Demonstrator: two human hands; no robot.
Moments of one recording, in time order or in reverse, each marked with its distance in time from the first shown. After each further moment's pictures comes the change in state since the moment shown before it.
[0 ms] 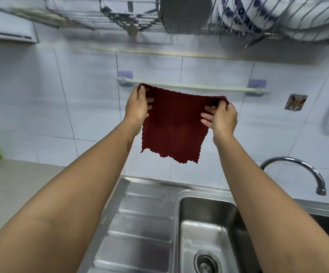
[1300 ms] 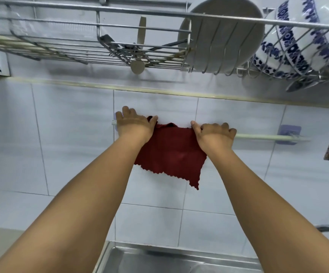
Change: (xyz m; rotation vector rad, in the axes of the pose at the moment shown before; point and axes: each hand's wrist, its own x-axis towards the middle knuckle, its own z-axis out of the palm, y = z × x) left_hand 0.197 -0.012 0.000 1.552 0.041 0.173; right_hand 0.133 0.011 0.134 -1.582 0.026 -0.515
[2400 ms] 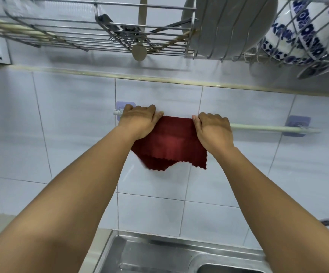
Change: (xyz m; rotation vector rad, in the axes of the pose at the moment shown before) left_hand 0.001 -0.013 0.016 -0.168 0.093 0.368; right_hand -0.006 0.005 0.023 0.148 0.262 -0.318
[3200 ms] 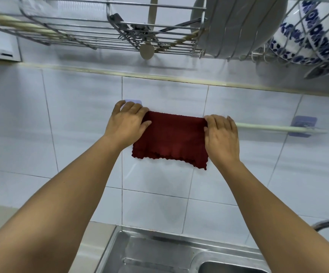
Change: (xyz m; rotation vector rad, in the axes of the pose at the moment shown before) left_hand -0.036 -0.040 0.014 0.149 0.362 0.073; right_hand -0.031 0.005 0.016 -0.004 0.201 -0.044
